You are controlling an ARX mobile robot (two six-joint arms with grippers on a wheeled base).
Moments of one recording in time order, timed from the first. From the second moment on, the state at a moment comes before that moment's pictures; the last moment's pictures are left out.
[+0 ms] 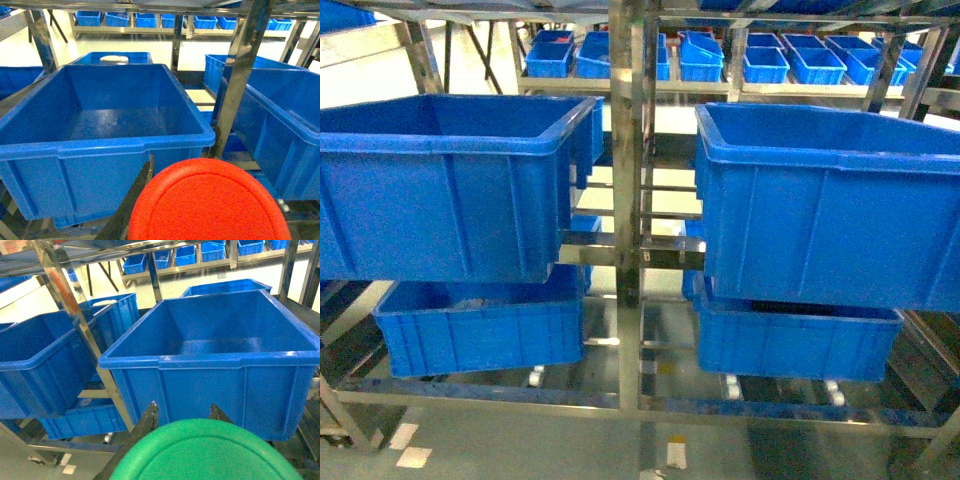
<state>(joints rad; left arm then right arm) -0.08 1.00 0.58 0.28 0.04 -0.04 -0.02 0.84 0.40 0.31 -0.18 0.19</state>
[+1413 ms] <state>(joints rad) -0.07 1.00 0.58 0.28 0.04 -0.04 -0.05 1.35 0.65 0.55 -0.19 0.10</state>
